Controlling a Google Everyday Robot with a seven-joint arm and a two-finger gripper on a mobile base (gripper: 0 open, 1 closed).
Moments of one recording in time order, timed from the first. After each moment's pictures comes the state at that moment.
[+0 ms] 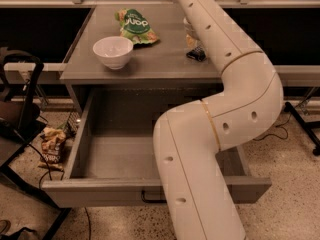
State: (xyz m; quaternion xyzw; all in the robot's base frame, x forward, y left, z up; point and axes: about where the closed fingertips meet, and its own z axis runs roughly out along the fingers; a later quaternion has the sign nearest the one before) arm 0.811 -0.169 0.822 0.34 0.92 -0.07 0.16
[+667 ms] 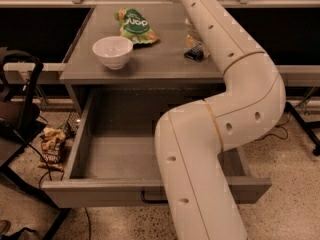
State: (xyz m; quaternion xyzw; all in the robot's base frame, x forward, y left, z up) arm 0.809 -0.171 0.838 0.34 0.92 -0.07 0.17
